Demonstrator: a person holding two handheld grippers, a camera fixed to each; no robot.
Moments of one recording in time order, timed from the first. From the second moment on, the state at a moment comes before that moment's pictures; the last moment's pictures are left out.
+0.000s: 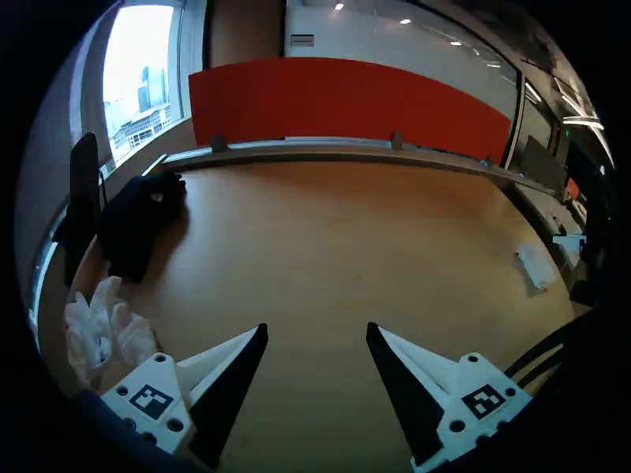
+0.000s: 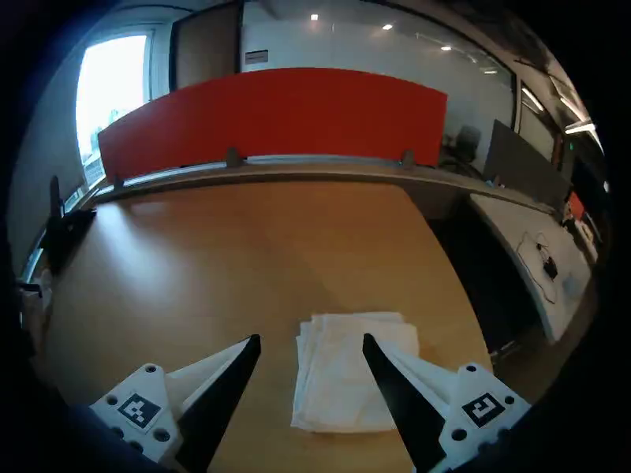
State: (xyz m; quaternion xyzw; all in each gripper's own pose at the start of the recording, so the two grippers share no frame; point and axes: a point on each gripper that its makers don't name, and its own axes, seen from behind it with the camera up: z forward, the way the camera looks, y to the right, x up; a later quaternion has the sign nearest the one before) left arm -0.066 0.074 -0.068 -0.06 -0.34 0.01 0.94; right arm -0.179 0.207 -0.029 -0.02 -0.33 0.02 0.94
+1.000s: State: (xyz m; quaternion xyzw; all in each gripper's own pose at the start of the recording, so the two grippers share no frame) left arm 0.011 0.060 0.022 -0.05 -0.15 -0.01 0.99; right arm -0.085 0.151 0.019 -0.07 -0.13 0.03 0.99
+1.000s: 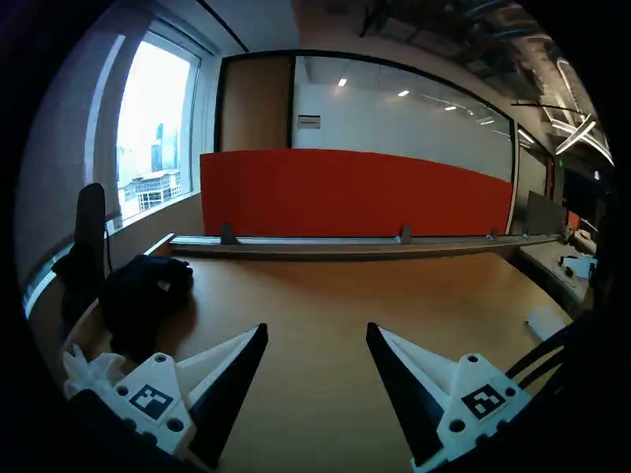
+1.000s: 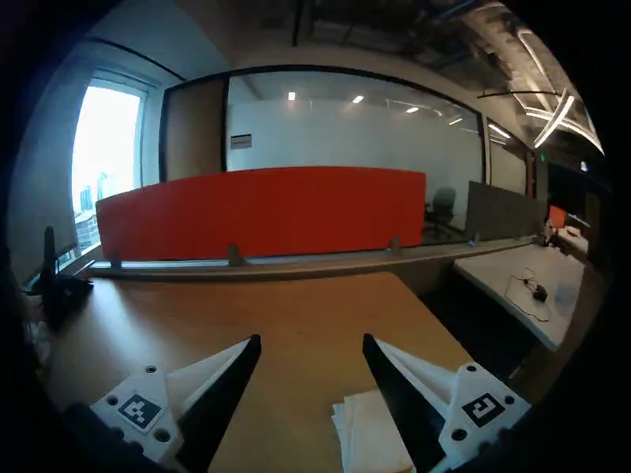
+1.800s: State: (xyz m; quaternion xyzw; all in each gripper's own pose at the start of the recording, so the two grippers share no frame) left arm 0.038 0.056 0.035 -0.06 -0.08 -0.01 1.00; right arm -0.053 0.026 0.036 -0.02 -0.06 0.00 1.00
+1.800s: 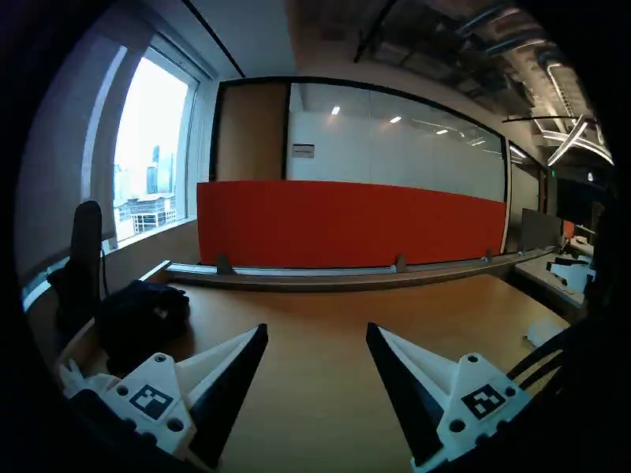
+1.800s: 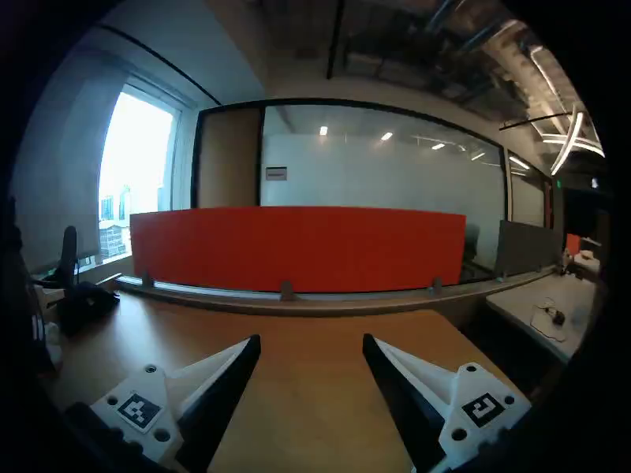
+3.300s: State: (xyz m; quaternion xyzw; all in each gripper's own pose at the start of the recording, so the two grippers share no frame) left arm -0.055 0.034 0.007 -0.03 0.00 0.00 1.00; right arm -0.094 0.012 0.012 -0.04 -0.02 -0.01 1.00
